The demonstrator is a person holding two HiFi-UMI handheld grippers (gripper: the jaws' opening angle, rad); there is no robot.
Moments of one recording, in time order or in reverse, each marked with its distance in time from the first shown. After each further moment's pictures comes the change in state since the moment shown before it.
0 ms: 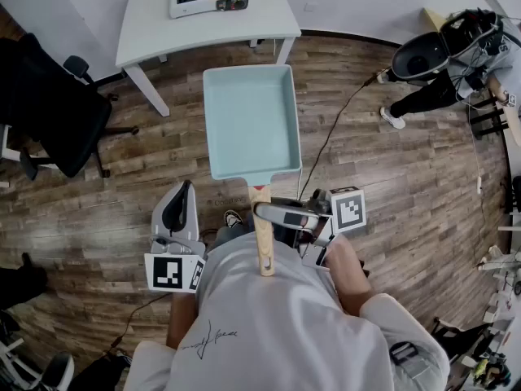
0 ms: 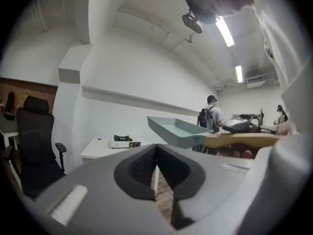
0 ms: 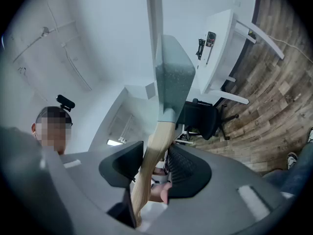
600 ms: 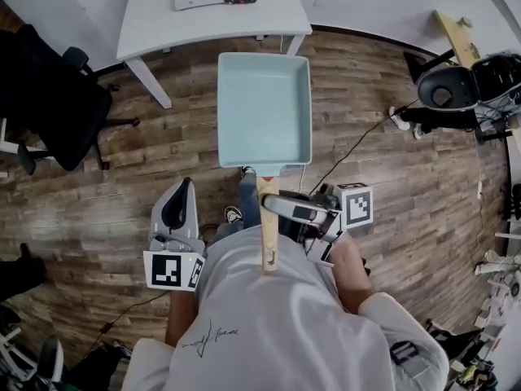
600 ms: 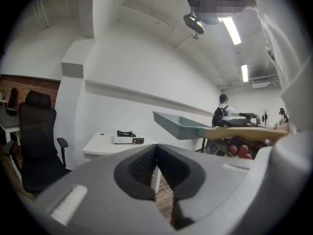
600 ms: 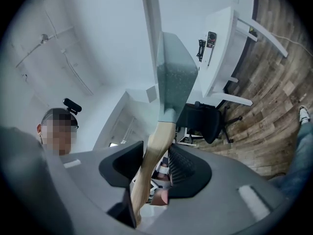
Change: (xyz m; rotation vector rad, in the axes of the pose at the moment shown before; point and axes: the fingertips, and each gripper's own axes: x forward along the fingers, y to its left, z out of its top) left arm 0.019 0.018 -0.011 -0.038 0.044 0.030; right arm 0.007 -0.005 0.036 0.016 -0.010 0.059
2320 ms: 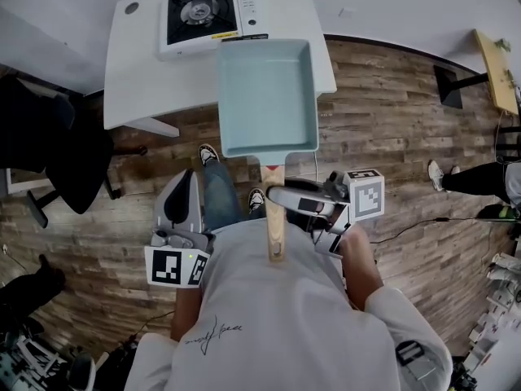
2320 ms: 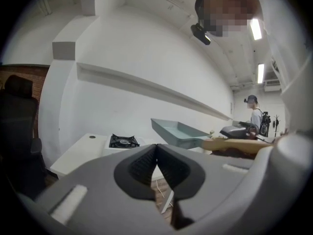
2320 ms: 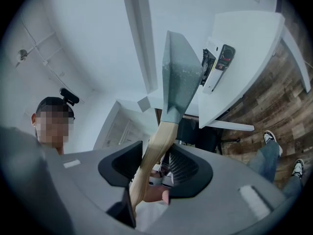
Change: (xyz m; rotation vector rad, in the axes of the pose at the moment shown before) left arm 0.336 0.126 0.035 -0.071 0.029 0.047; right arm 0.061 -0.115 0.344 0.010 0.069 -0.037
